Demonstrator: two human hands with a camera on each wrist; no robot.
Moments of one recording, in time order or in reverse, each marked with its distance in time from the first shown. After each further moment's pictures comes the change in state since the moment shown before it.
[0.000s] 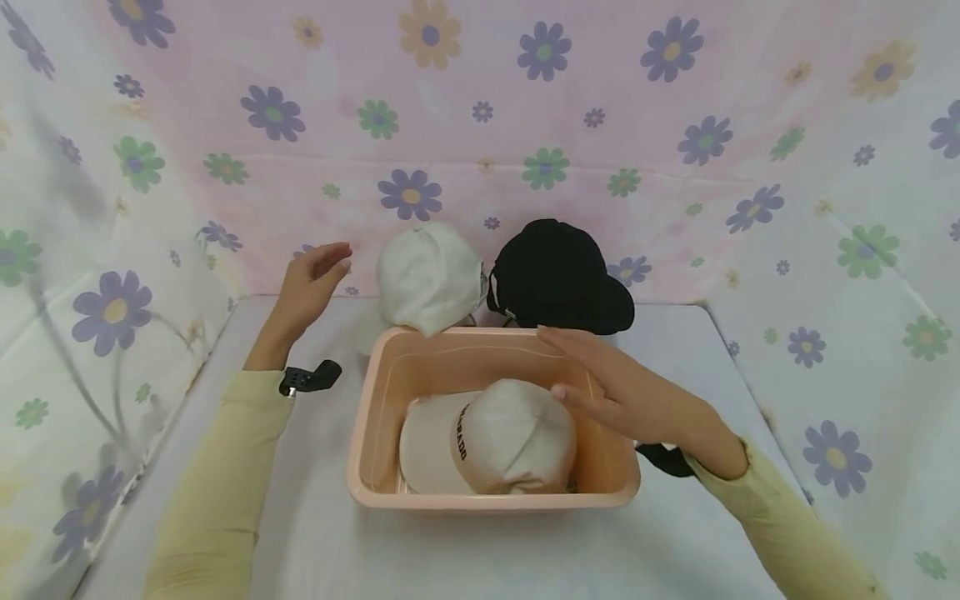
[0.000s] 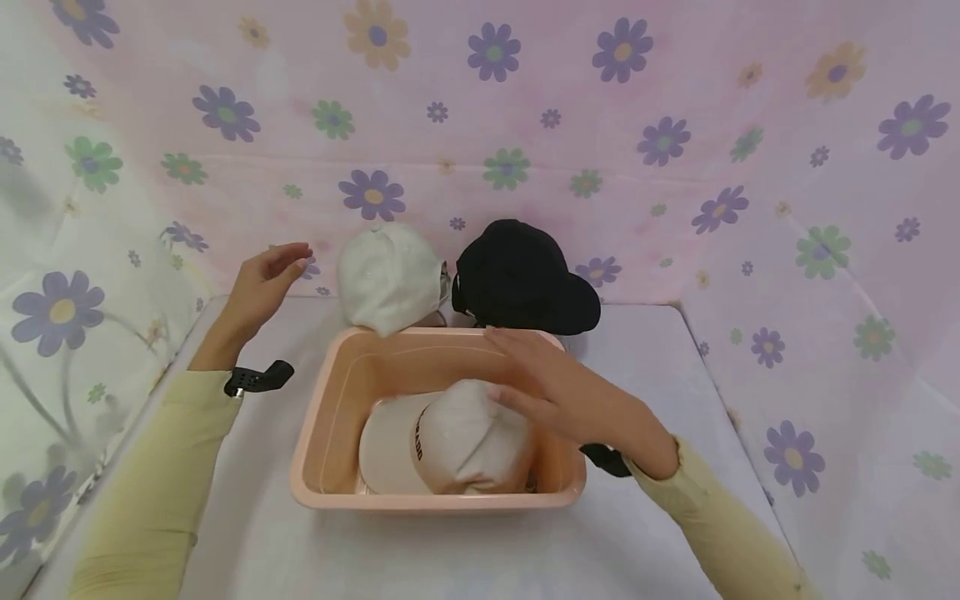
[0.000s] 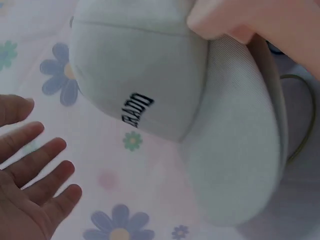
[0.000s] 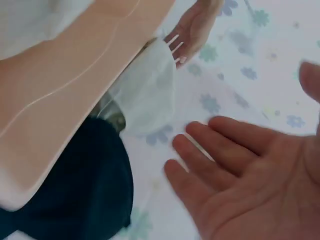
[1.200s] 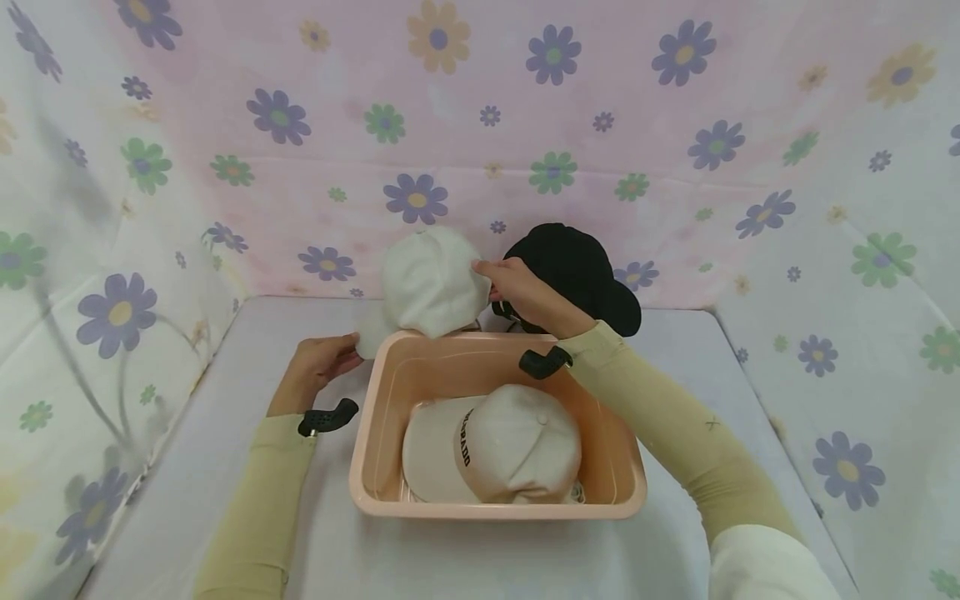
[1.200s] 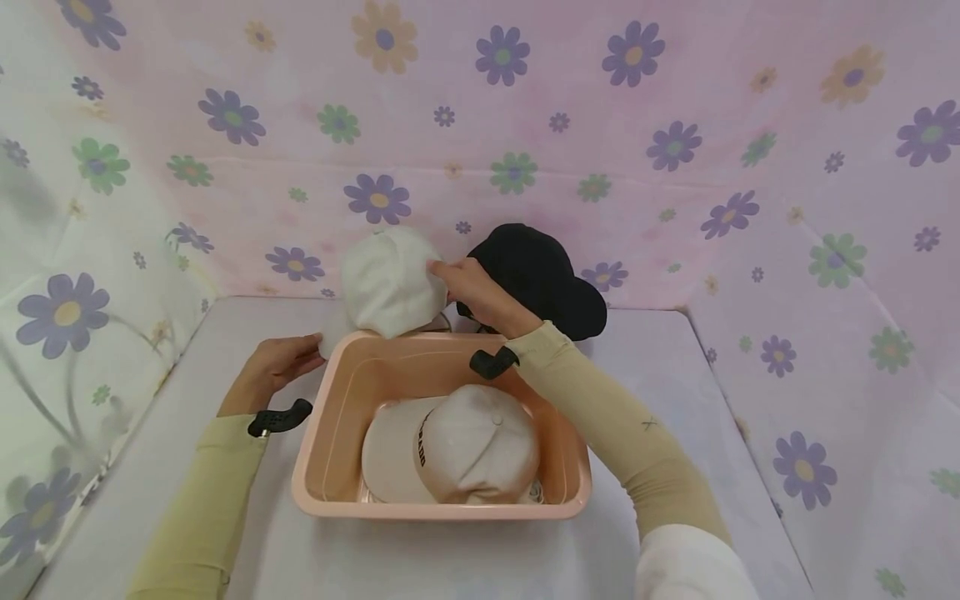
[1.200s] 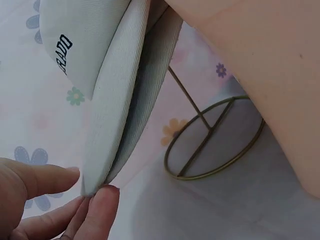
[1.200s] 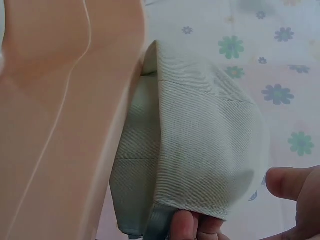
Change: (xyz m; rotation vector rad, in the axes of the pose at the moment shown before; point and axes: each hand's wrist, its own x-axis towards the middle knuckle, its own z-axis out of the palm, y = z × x) left_hand -0.032 -0.074 0.035 -0.621 0.083 -0.764; right_hand 0.201 0.024 0.014 0.762 0.123 0.503
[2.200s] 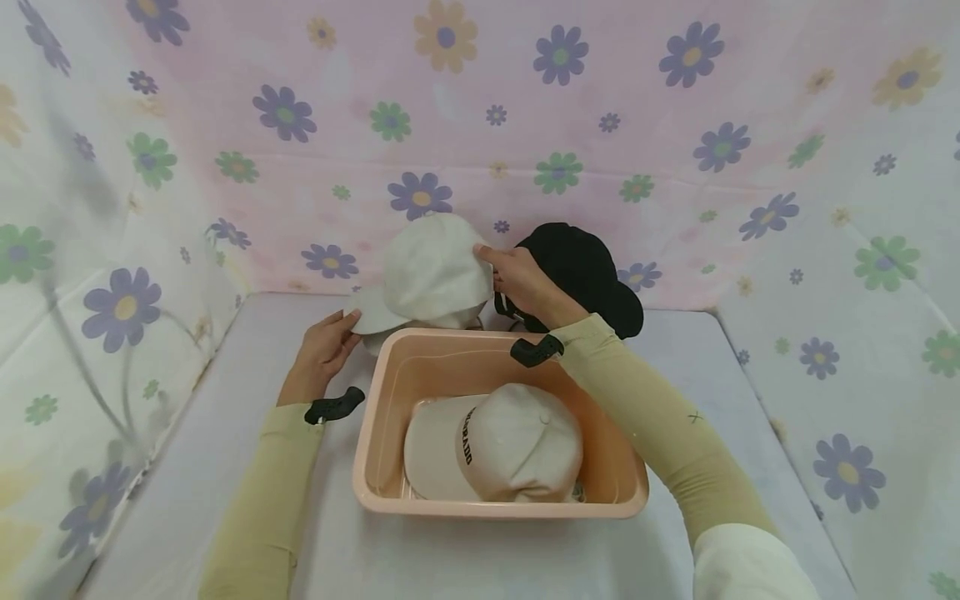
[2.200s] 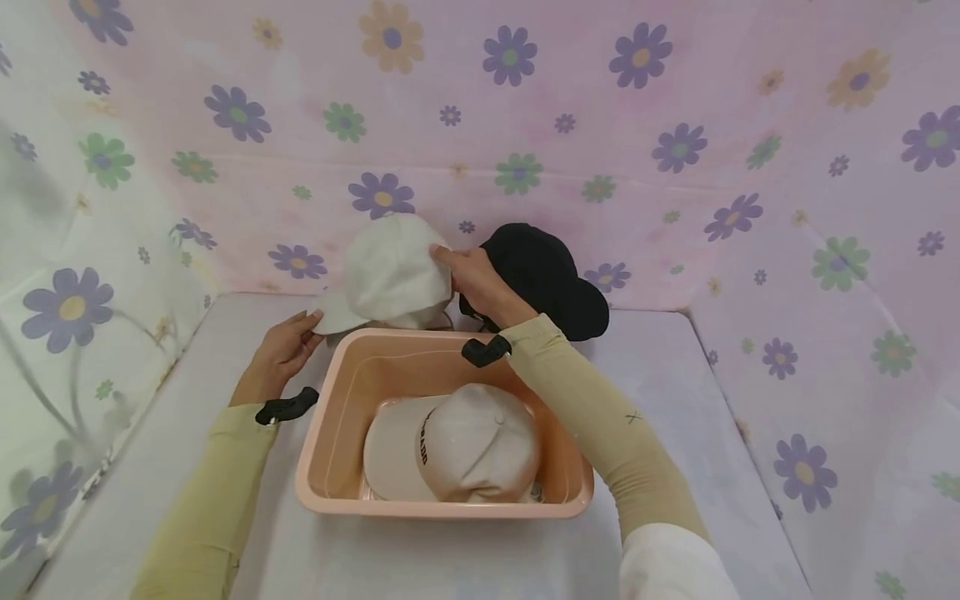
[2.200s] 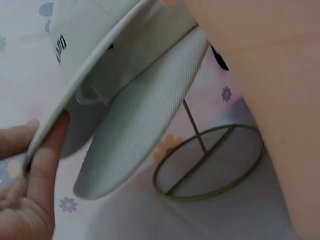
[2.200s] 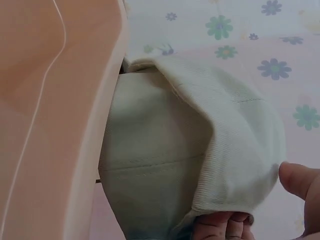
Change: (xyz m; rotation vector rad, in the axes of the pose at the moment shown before) left_hand 0.009 0.008 0.005 -0.344 -0.093 0.101; right_hand 0.022 -0.002 0.004 0.279 0.086 -0.010
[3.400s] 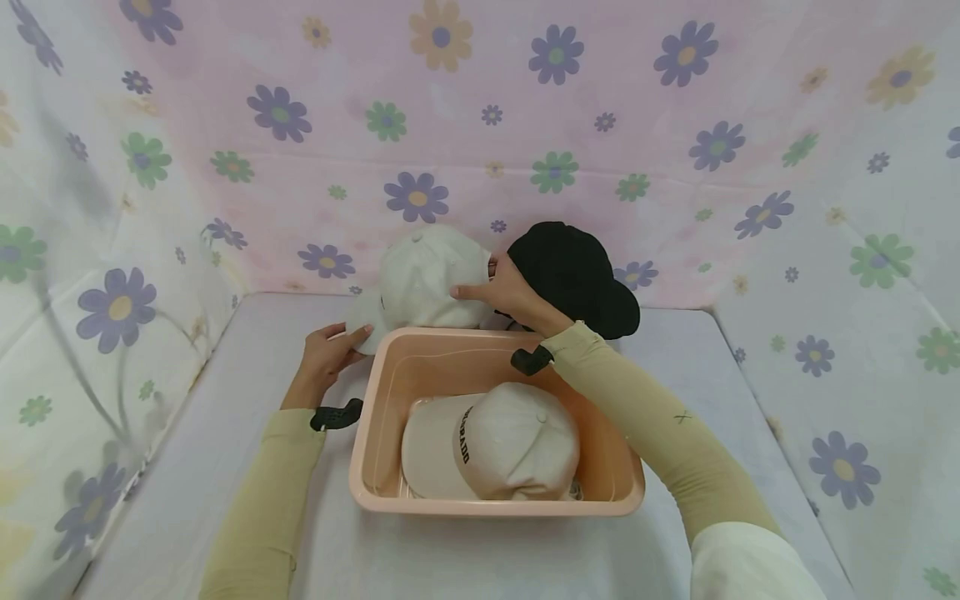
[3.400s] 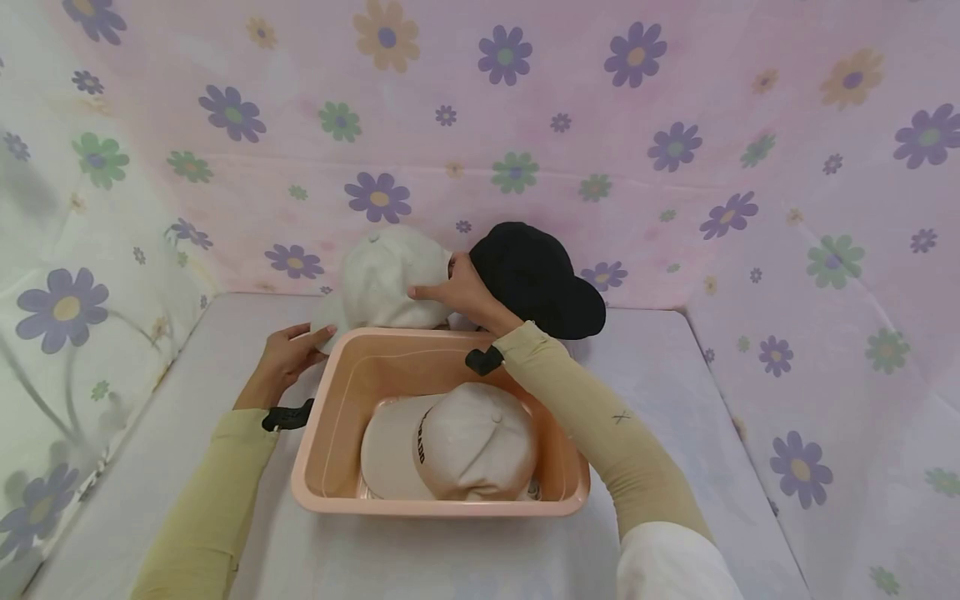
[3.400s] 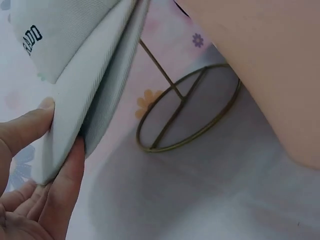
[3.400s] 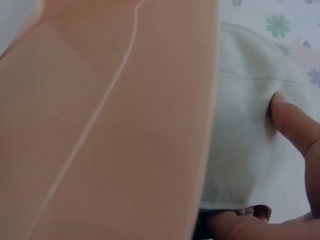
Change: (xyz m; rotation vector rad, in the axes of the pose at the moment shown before) left_hand 0.004 -0.021 -0.010 0.475 0.090 0.040; right_hand -0.003 0.028 -0.006 -0.471 -0.032 -0.137
